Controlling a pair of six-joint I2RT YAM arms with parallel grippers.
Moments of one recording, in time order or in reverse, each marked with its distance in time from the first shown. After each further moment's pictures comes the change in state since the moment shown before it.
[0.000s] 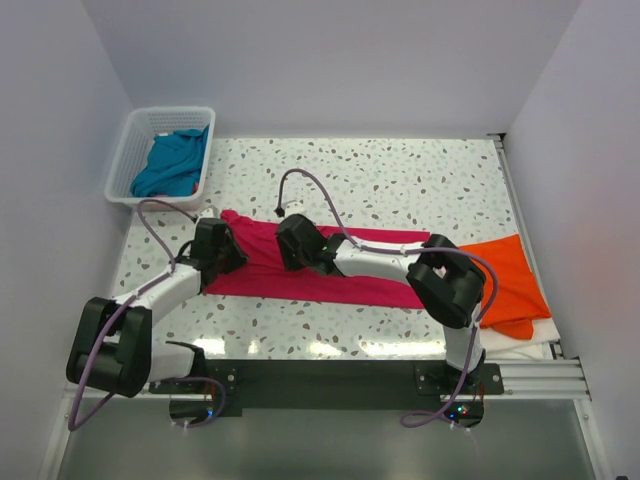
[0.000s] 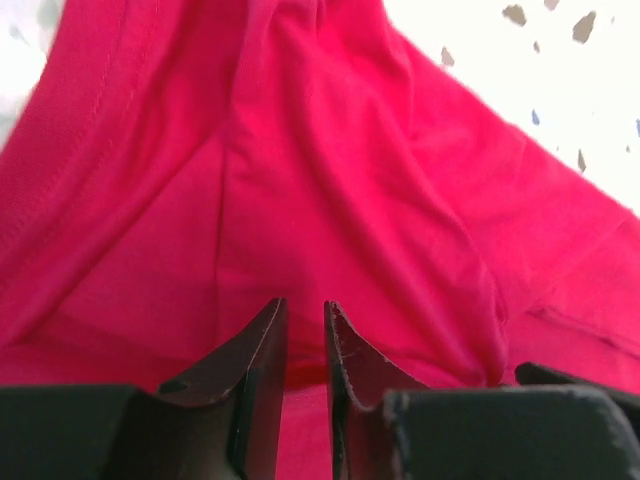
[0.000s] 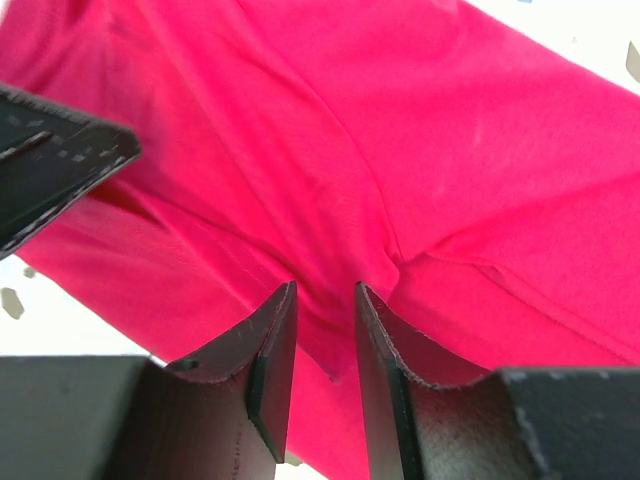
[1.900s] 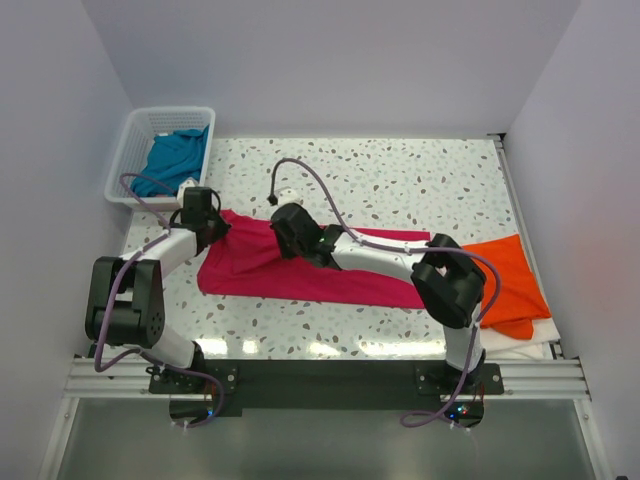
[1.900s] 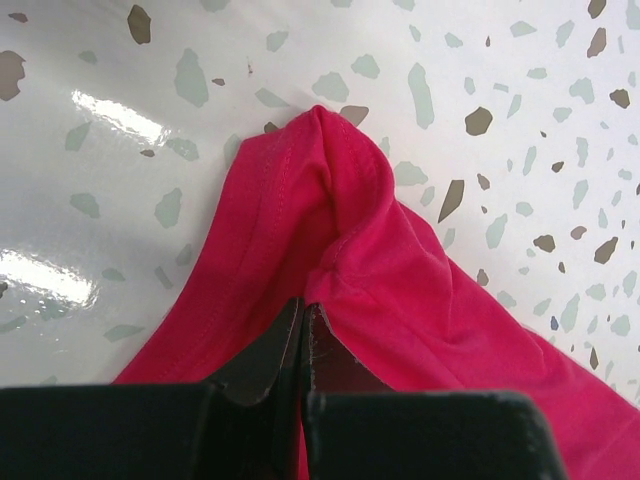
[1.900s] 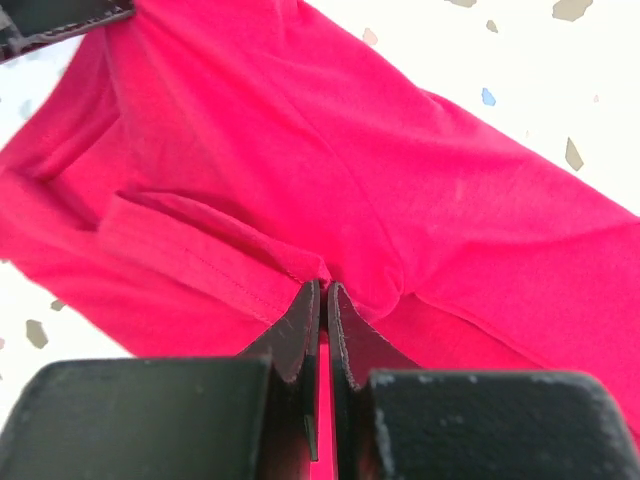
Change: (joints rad) left arm 0.146 0.247 0.246 0.001 -0.092 0.037; right arm 0.000 0.012 0.100 -0.037 0.055 -0.082
